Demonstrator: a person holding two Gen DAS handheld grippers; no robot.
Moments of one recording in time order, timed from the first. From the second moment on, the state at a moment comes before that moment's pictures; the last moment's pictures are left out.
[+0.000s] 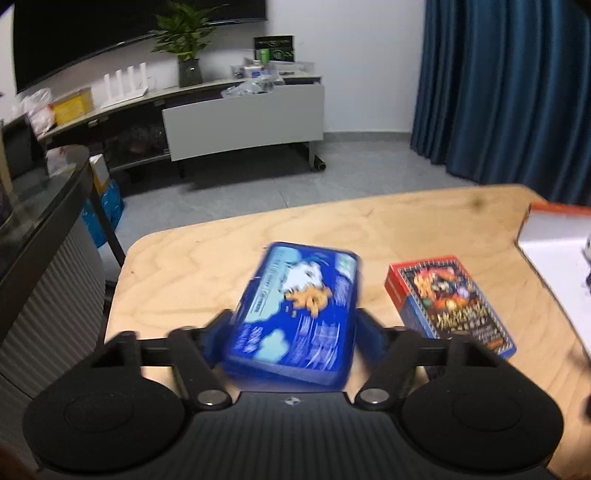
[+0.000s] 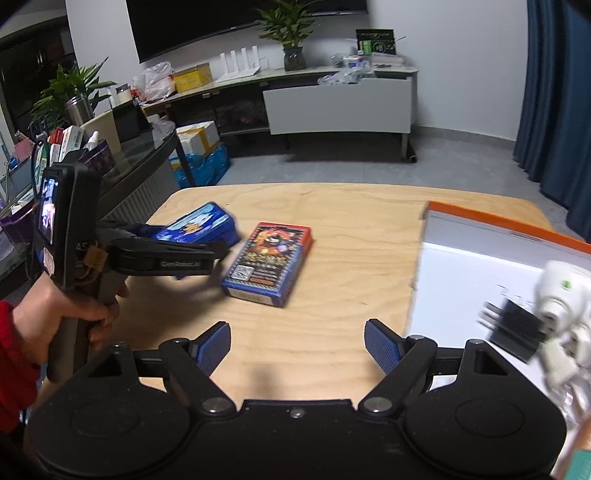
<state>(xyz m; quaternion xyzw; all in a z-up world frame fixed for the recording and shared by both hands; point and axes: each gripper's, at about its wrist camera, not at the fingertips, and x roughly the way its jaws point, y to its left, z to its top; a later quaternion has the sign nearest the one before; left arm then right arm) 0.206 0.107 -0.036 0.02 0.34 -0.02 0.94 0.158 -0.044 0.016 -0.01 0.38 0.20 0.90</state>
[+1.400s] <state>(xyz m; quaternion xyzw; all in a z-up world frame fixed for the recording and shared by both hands) 0.094 0.051 0.021 -0.06 0.30 0.04 0.95 0.115 -0.059 0.035 0.00 0.34 0.16 0.93</state>
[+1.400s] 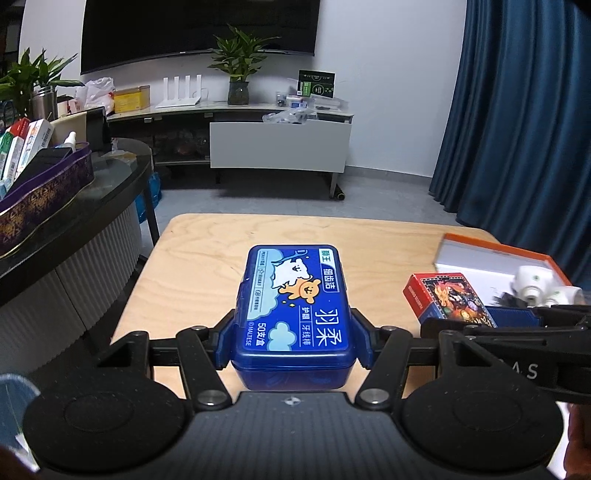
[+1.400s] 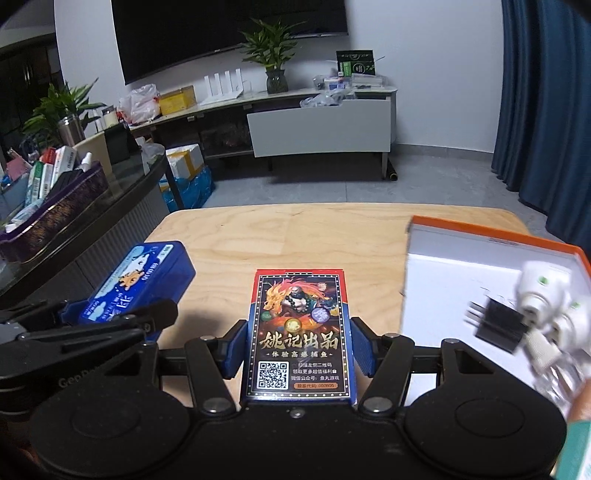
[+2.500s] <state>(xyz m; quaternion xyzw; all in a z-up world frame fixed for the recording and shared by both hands) 0.082 -0.070 0.030 -0.01 0.29 -0.08 0.95 0.044 -0.238 0.068 0.09 0.27 0.04 0.96</state>
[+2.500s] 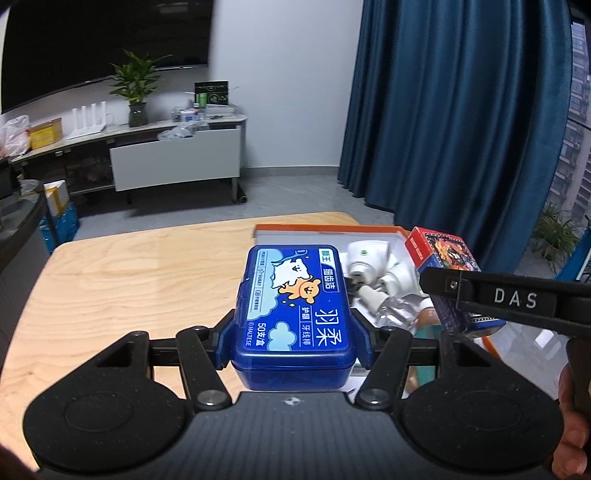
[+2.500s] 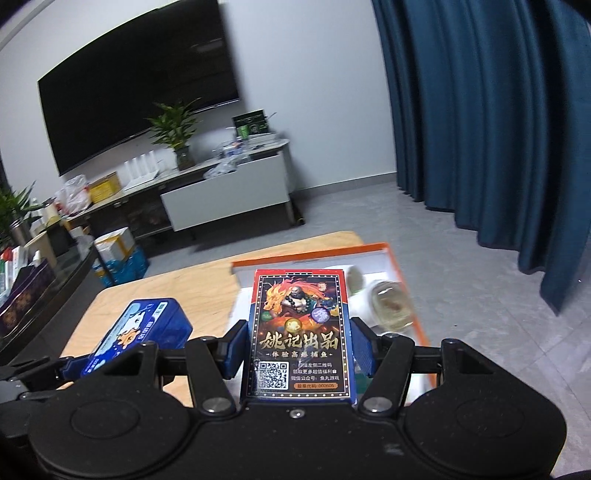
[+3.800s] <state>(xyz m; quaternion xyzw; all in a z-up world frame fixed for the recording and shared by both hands) 0.133 -0.104 0.016 -0.01 0.35 -0.13 0.93 0.122 -0.258 0.061 0.07 0.32 0.04 0.95</state>
